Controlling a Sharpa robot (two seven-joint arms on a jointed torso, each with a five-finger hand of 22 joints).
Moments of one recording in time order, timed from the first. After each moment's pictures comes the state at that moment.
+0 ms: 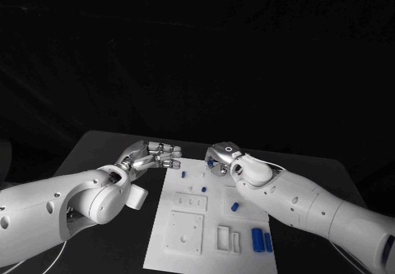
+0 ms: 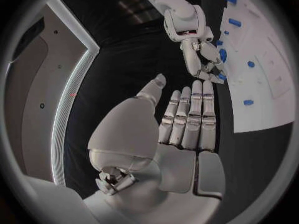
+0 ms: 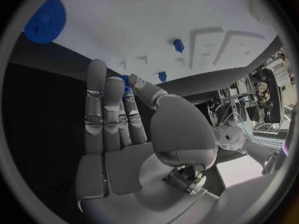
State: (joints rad) left arm 1.40 -0.87 -0.16 1.60 -0.15 -0.31 0.33; left_hand 1.33 -0.02 0.12 -0.08 0.17 0.99 0.16 0.06 0.07 1.08 0.15 0.06 0.06 1.17 0.12 0.07 0.07 0.08 0.97 0.10 0.26 0.08; right arm 1.12 -0.40 0.22 0.98 -2.03 -0.34 -0.09; right_hand 1.25 -0.06 0.61 -0.28 0.06 1.18 0.10 0.06 0.07 1.25 0.08 0.06 0.06 1.44 -0.03 0.93 0.51 0.12 1.45 -0.05 0.49 0.61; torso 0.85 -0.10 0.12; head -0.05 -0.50
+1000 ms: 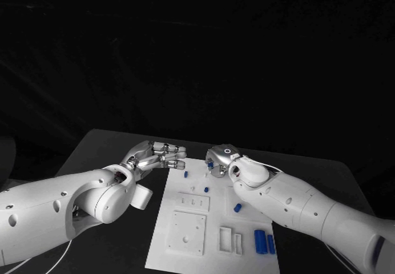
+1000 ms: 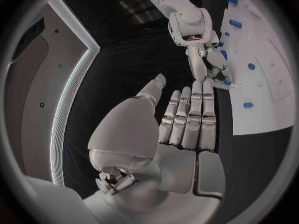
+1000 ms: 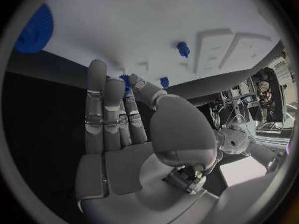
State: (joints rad) left arm 1.41 -0.85 -0.16 1.60 -0.15 -0.30 0.33; left_hand 1.33 -0.02 0.12 -0.08 0.17 0.99 0.16 0.06 0.07 1.08 0.15 0.06 0.06 1.17 0.12 0.07 0.07 0.08 0.97 0.10 0.26 0.08; right arm 1.12 -0.34 0.23 0.90 -2.03 -0.34 -0.10; right_hand 1.25 -0.06 0.61 -0.27 0.07 1.18 0.10 0.06 0.06 1.25 0.08 0.05 0.06 1.44 -0.03 0.93 0.51 0.12 1.45 -0.05 0.48 0.63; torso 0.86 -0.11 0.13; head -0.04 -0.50
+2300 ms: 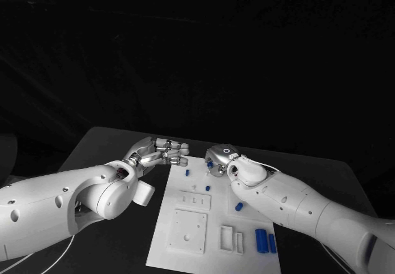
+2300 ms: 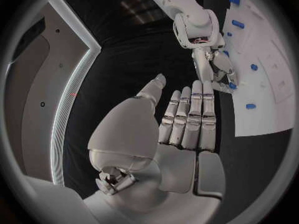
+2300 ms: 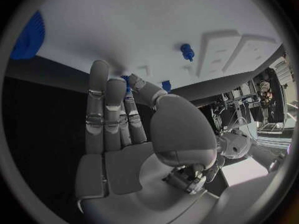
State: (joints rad) left arm 1.42 -0.84 -0.16 1.60 -0.15 -0.30 0.32; left_hand 1.33 -0.02 0.12 -0.08 0.17 0.98 0.16 0.06 0.07 1.08 0.15 0.06 0.06 1.17 0.12 0.07 0.07 0.08 0.97 0.10 0.26 0.08; right arm 1.12 -0.30 0.23 0.84 -2.03 -0.34 -0.09; right_hand 1.25 -0.08 0.60 -0.27 0.06 1.12 0.11 0.06 0.06 1.20 0.07 0.06 0.06 1.44 -0.02 0.93 0.51 0.15 1.45 -0.04 0.46 0.65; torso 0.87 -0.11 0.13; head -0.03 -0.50
